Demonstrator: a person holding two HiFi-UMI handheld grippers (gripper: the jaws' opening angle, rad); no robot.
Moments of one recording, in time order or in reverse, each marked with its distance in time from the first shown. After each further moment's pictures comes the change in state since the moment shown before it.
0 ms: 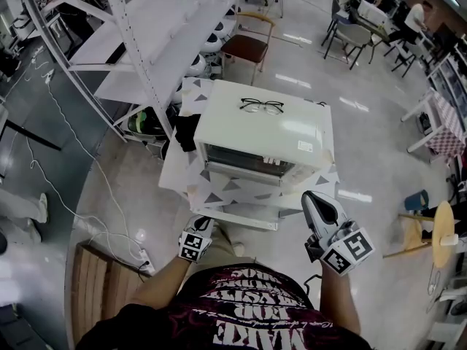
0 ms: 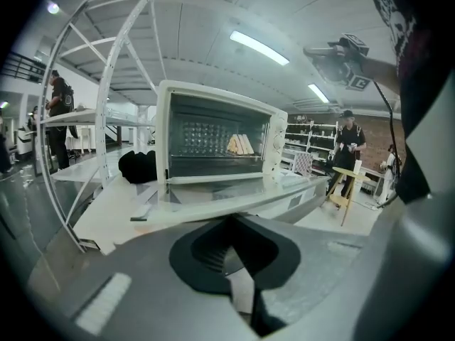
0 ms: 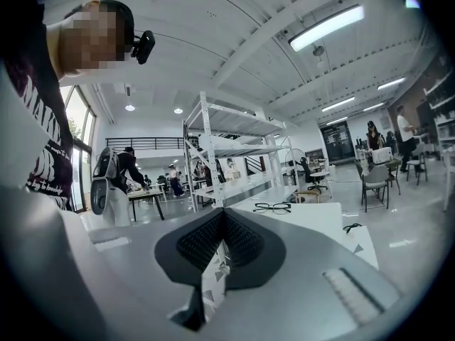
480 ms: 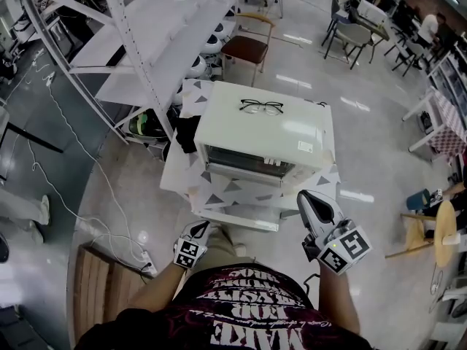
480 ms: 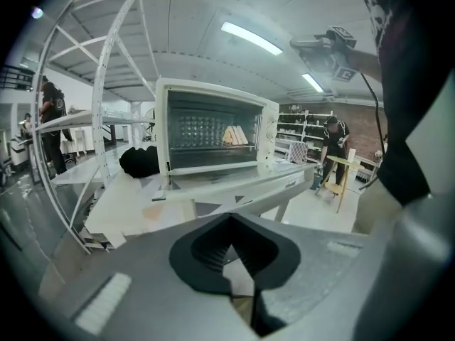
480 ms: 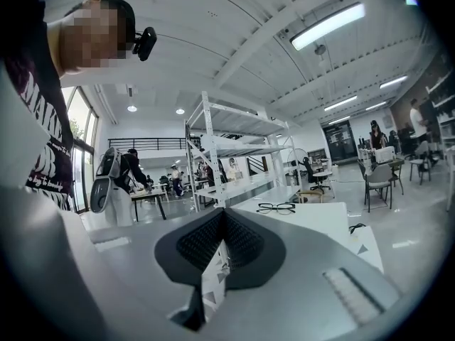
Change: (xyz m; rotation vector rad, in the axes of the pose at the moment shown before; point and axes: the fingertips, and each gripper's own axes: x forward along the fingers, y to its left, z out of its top) left arm -0.024 0.000 -0.021 0.062 0.066 -0.015; right arm 0.009 0.005 -0.003 -0.004 -0.004 0.020
